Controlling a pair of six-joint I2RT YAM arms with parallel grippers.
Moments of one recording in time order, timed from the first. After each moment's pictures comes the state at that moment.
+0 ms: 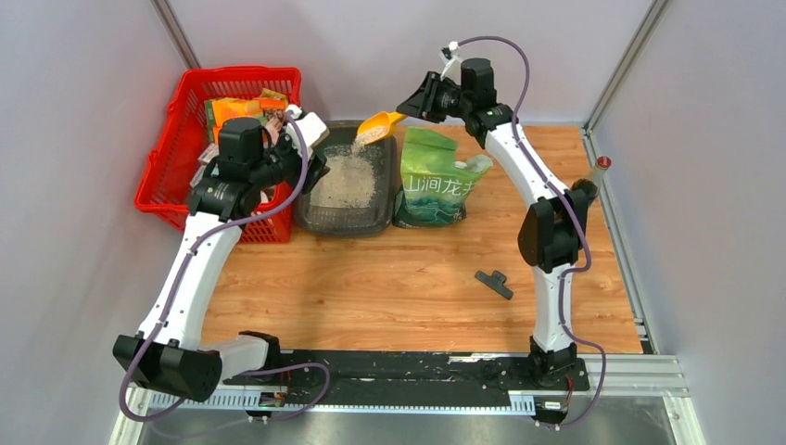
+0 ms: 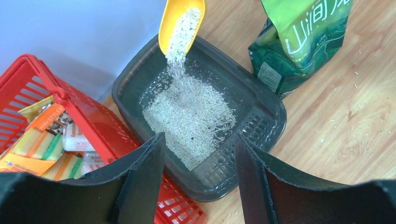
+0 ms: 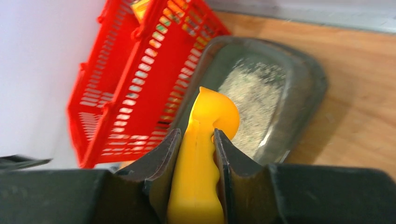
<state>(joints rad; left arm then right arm) -0.21 1.21 1.38 -0.59 0.44 0.50 0.33 2.15 2.12 -0.25 -0.62 0.67</state>
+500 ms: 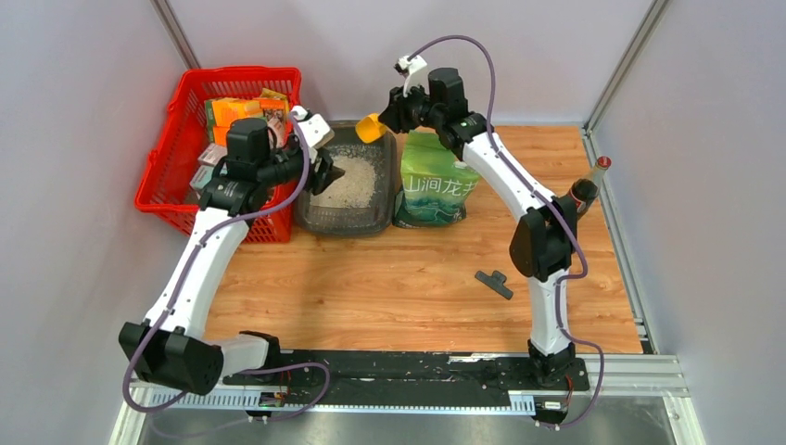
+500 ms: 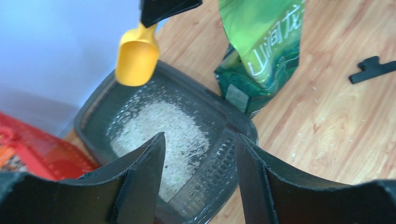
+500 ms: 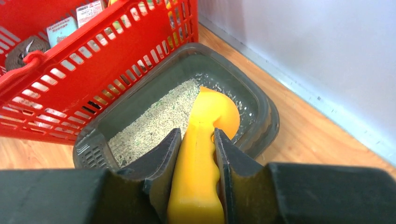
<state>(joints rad) -0.21 1.21 1.30 -0.46 0.61 0.44 0.47 2.12 2.10 -0.24 -0.40 0.09</state>
